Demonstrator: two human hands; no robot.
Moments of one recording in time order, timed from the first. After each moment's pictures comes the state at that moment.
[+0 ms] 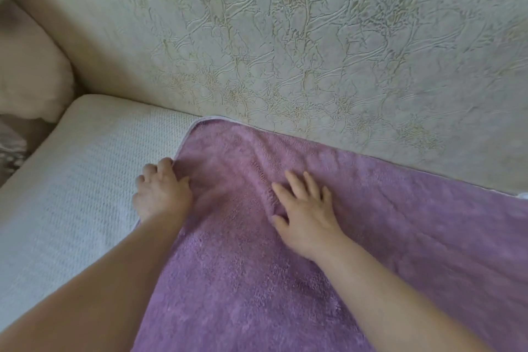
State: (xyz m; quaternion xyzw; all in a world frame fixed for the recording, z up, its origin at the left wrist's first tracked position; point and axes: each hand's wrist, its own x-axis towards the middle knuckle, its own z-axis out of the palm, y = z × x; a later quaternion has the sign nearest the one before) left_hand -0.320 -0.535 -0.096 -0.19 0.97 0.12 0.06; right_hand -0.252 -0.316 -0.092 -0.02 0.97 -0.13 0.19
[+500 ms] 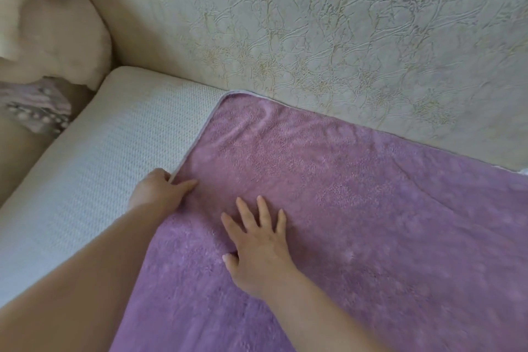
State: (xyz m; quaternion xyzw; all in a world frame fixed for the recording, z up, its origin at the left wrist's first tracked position) left_hand -0.260 -0.619 -0.087 -0.23 0.93 0.21 0.18; right_hand -0.154 -0.440 -0.089 -0.12 0.96 -0.15 0.22
